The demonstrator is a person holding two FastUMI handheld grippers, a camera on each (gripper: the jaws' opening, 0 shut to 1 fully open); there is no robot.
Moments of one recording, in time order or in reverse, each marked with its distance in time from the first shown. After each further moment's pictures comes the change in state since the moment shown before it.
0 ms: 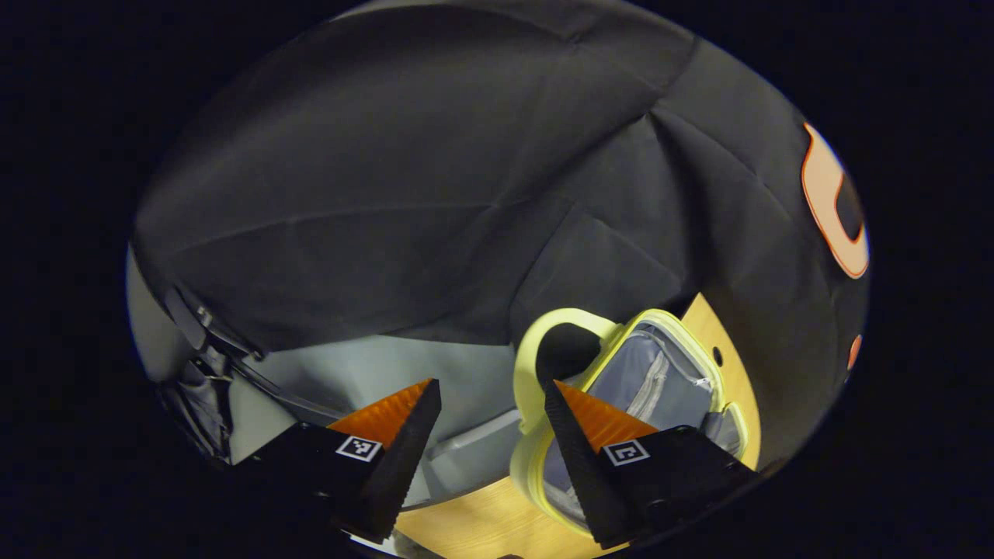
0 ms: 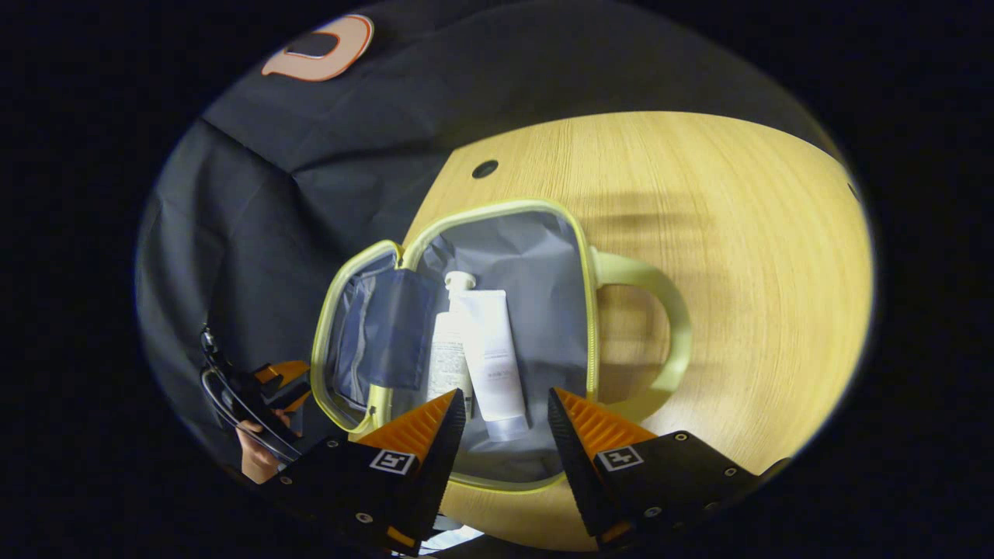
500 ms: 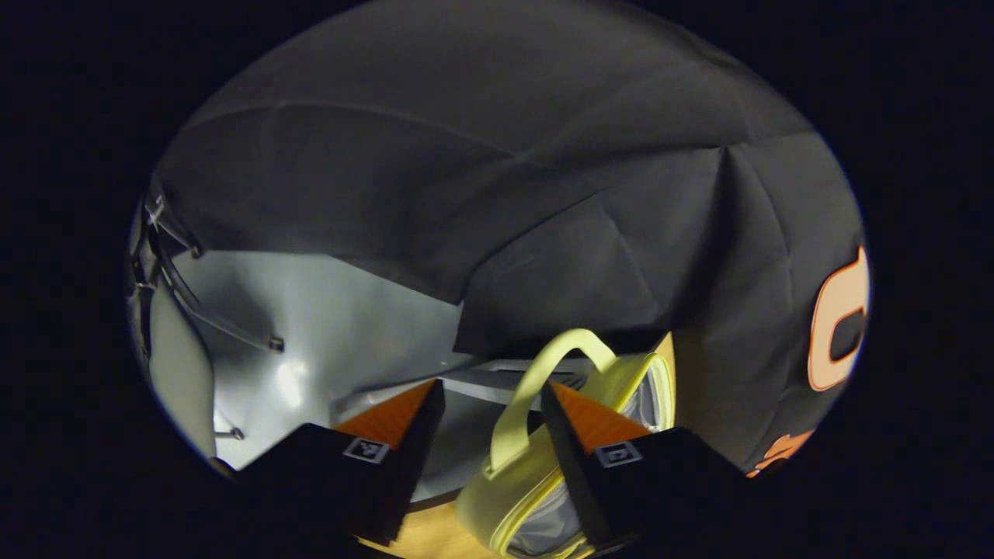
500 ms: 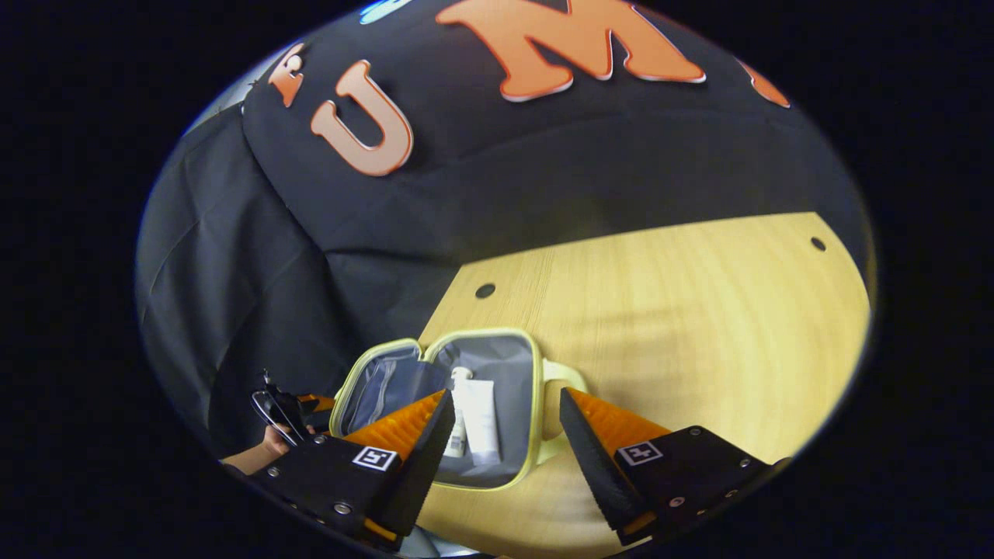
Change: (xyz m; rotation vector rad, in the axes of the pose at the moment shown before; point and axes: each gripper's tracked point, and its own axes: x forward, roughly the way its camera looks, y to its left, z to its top) left arm 0.062 -0.008 0.004 -0.365 0.148 -0.164; right arm -0.141 -0.023 0.064 -0.084 -0.458 -0.071
